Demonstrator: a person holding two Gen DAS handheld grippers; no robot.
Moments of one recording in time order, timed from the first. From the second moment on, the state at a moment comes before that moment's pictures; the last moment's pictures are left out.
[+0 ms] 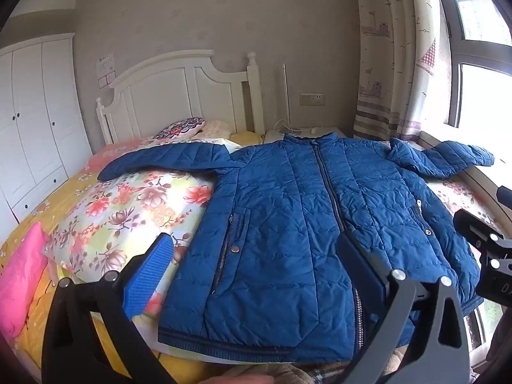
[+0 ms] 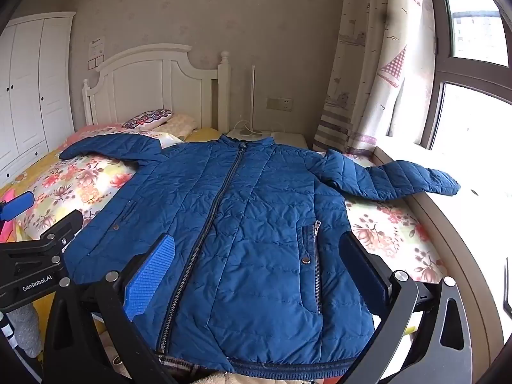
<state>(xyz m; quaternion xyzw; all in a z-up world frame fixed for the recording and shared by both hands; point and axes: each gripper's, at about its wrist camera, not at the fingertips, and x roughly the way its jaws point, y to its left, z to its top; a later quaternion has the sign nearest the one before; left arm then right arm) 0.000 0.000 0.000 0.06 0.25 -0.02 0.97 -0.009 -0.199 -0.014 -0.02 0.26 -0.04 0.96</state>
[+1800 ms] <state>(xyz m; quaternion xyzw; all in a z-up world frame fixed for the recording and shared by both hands) 0.000 -0.003 -0.008 0.06 0.26 -0.02 0.96 -0.008 -0.199 -0.017 0.00 0.27 -0.03 0.96</state>
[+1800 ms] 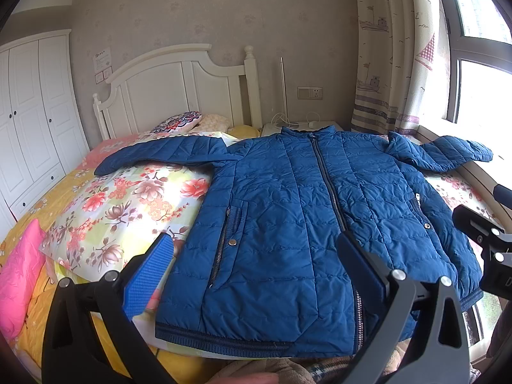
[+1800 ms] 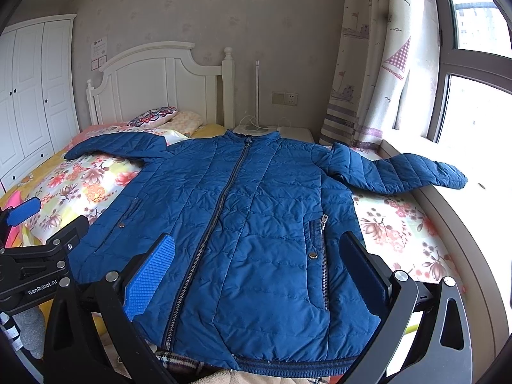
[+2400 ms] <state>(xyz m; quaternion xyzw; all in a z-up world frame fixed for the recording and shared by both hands) 0.000 -0.004 -0.009 0.06 0.27 -0.02 0.96 -0.008 -0.198 -0.018 0.00 0.27 -0.02 0.96</state>
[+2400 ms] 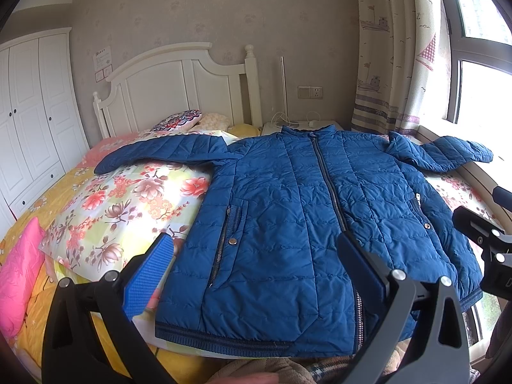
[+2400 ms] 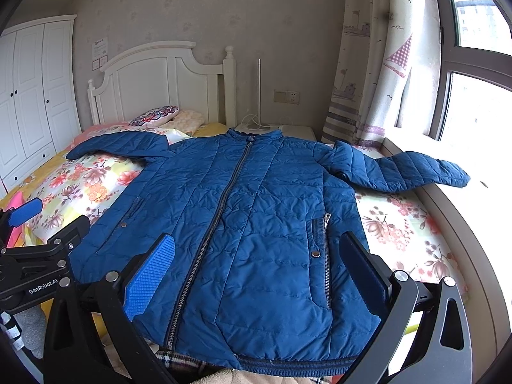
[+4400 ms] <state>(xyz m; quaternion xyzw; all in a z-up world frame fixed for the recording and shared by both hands) 0.377 -0.008 -0.136 0.02 0.46 -0.03 0.89 0.223 -0.551 -0.120 0.28 0.33 -0.25 0.87</state>
